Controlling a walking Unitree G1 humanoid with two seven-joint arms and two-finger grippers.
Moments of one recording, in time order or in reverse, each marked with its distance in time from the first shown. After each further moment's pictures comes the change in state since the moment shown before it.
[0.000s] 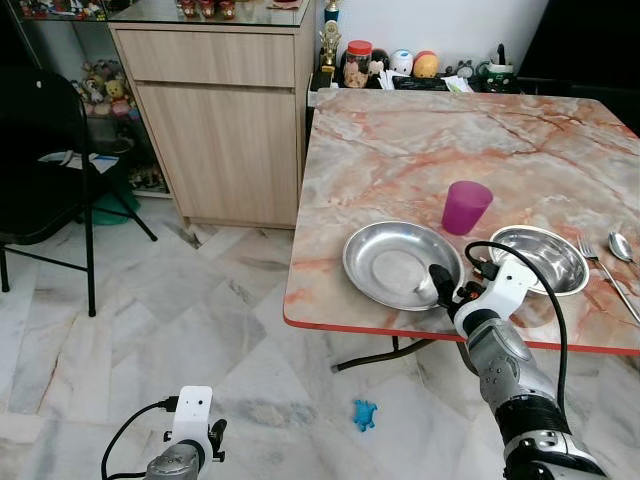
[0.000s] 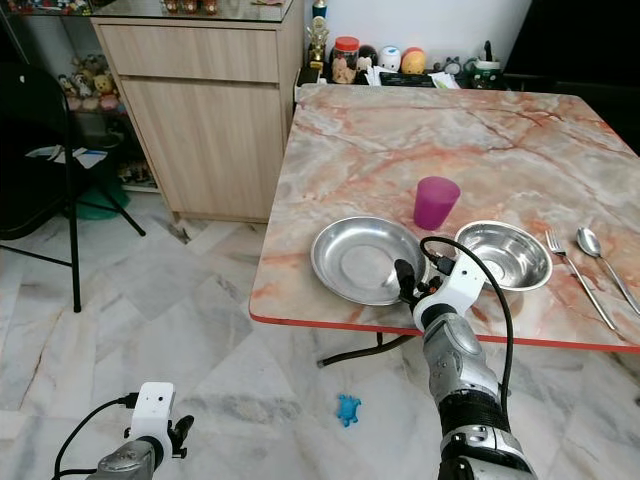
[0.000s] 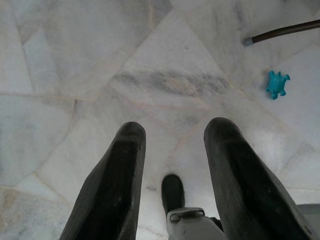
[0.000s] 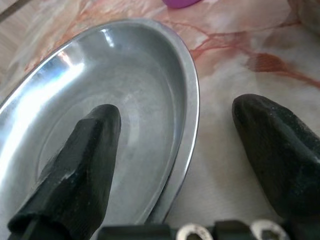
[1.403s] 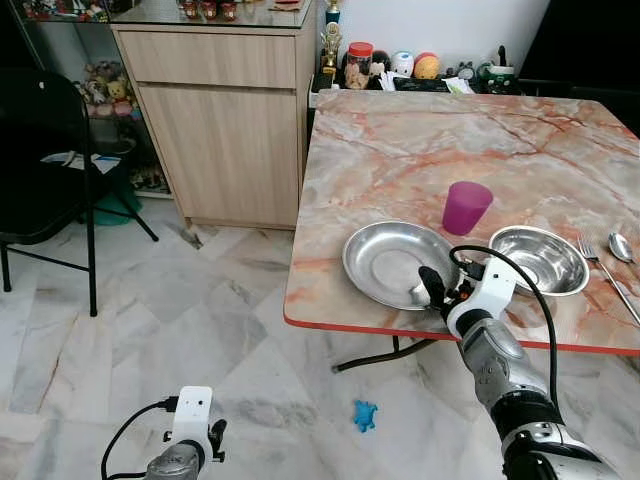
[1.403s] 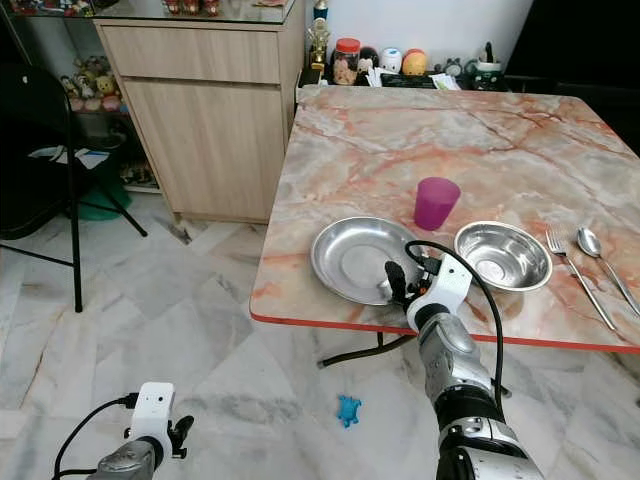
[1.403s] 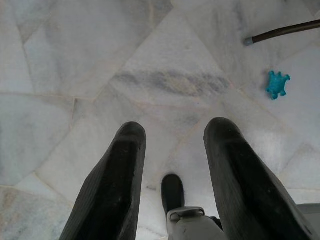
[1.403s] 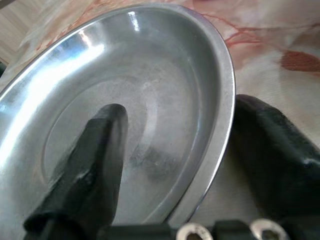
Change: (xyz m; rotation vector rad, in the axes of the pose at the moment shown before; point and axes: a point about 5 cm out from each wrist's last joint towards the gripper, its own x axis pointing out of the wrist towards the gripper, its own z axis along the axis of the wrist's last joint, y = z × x) left arm 0.000 0.000 0.000 0.001 0.001 0.001; right arm 0.003 0.004 -0.005 -0.070 0.008 0.048
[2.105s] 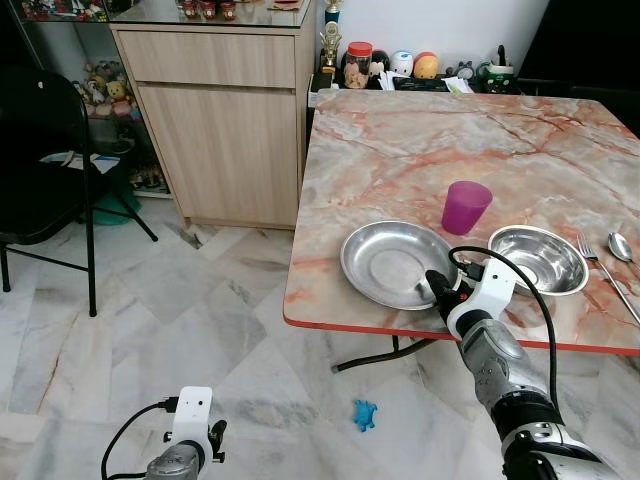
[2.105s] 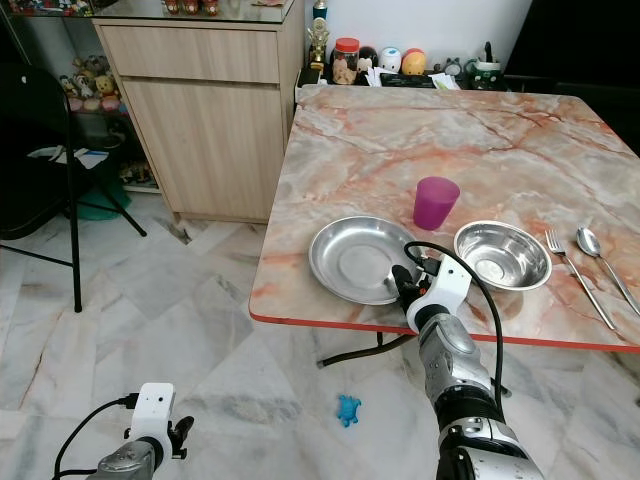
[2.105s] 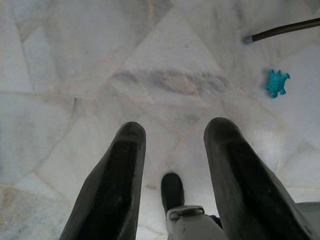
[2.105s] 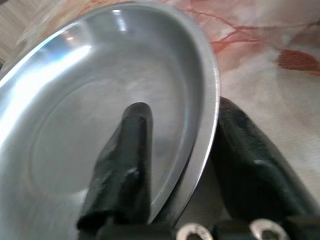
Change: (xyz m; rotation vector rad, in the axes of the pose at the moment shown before) left arm 0.000 0.000 -0.001 0.000 0.005 -0.002; right arm 0.000 0.000 -0.001 -0.012 0.005 -0.005
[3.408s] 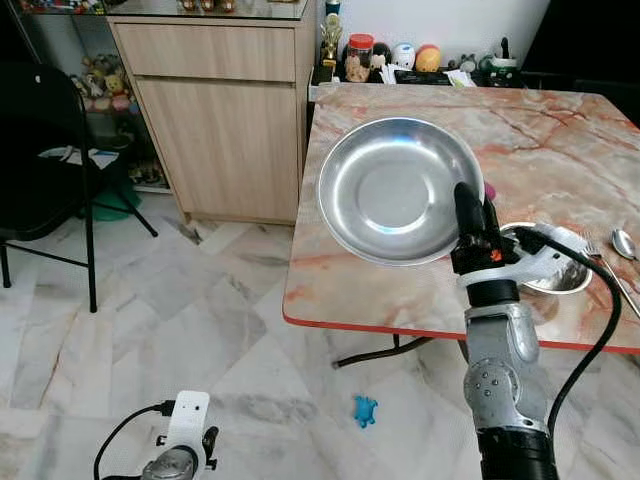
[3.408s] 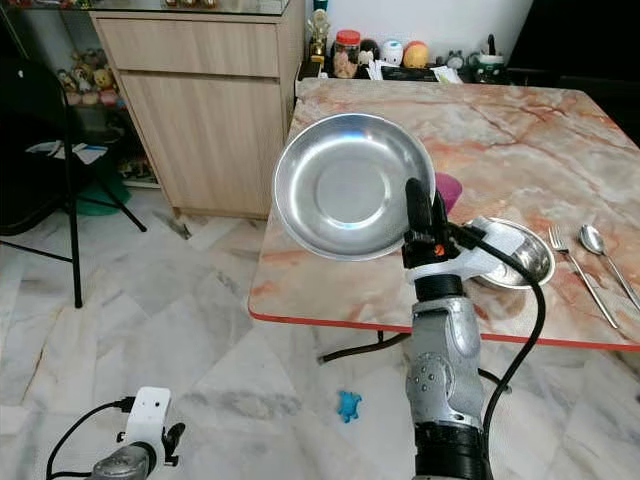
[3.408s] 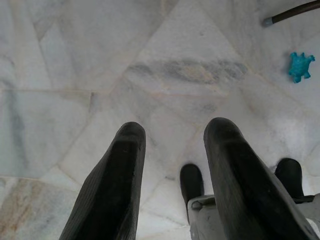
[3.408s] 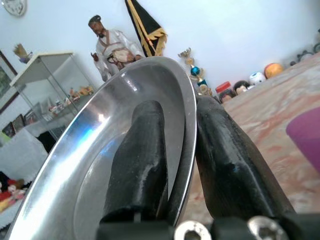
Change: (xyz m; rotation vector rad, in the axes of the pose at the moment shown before) left arm -0.002 0.008 -0.006 0.073 0.016 0.041; right arm -0.060 0.070 0.071 0.200 -0.636 0.380
